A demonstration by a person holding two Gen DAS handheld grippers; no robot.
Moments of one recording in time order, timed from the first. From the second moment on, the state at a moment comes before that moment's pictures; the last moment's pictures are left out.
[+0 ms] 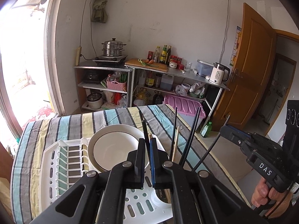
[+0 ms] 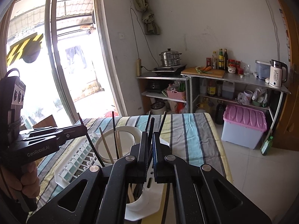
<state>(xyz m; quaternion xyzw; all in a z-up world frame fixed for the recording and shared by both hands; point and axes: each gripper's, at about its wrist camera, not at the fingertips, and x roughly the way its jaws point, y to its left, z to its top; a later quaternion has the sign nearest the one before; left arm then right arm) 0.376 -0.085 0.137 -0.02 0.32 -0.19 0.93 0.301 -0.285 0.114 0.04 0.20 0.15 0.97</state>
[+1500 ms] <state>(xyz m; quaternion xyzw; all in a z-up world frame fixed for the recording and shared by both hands) 0.110 -0.032 0.075 -0.01 0.26 -0.12 0.96 0.089 -0.247 0.048 0.00 0.19 0.15 0.97</state>
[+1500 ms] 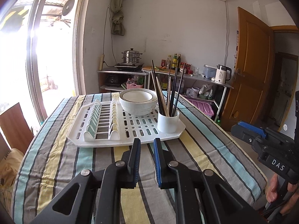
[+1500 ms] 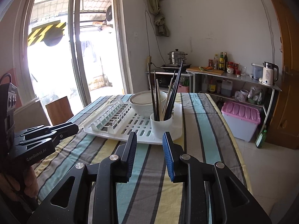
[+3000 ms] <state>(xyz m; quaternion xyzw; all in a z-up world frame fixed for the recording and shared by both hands) 0.052 -0.020 0.022 0.00 0.28 -0.09 0.96 0.040 -0.232 0.002 -0.01 0.21 0.14 0.97</state>
